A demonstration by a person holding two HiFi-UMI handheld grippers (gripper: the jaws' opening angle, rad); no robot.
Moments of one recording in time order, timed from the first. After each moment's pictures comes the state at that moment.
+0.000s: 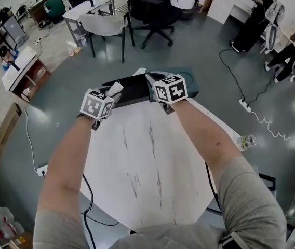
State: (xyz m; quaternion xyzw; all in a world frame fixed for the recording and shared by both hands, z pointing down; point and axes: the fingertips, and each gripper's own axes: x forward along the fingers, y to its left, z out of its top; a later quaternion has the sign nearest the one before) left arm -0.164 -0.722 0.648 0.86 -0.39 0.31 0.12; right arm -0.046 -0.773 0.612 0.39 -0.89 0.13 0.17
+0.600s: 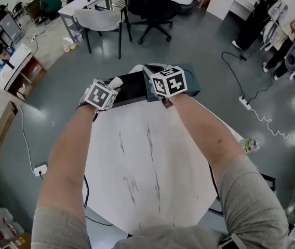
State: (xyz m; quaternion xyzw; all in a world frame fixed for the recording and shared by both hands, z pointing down) left arm -0.153 -0.768 0.689 0.84 -0.37 0.39 0.09; right arm -0.042 -0.808 0.620 0.40 -0.89 0.12 0.18
